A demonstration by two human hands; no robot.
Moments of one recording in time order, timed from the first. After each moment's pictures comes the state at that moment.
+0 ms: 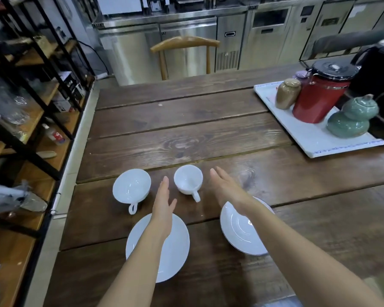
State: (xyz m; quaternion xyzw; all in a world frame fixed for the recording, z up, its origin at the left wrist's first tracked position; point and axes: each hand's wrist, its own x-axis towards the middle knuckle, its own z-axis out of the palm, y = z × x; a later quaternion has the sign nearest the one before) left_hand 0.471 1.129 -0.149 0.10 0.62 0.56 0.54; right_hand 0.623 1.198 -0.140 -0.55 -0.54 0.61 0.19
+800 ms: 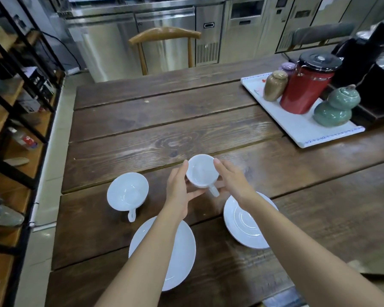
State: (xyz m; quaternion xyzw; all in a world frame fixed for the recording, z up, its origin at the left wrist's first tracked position) left_hand 0.481 1.169 -0.135 0.17 0.60 0.52 0.58; right_hand 0.608 1.195 -0.129 -0.57 -0.50 0.56 0.32
